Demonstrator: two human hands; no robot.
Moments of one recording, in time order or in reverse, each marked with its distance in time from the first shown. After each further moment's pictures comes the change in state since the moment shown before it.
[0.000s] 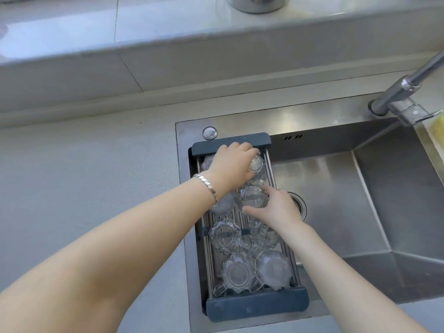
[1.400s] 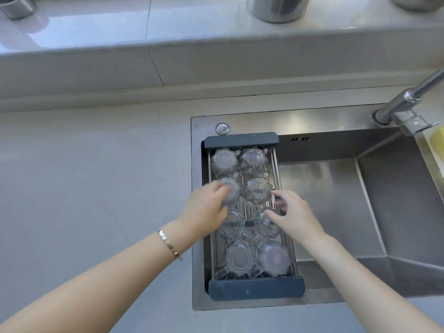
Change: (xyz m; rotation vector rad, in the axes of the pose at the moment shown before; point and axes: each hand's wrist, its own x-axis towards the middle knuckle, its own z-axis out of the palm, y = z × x) left_hand -0.126 -0.006 0.033 -0.287 0.039 -0.151; right_hand -0.035 0.029 -0.009 0.055 0.032 -0.265
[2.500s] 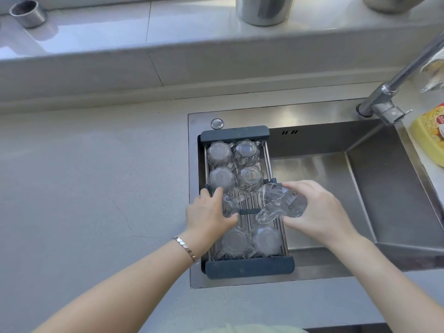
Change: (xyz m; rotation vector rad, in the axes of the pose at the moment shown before) left_hand -0.033 0.043 0.026 0.097 0.039 -0.379; right_hand -0.069 -0.001 -0.052 -0.163 0.148 -0.119
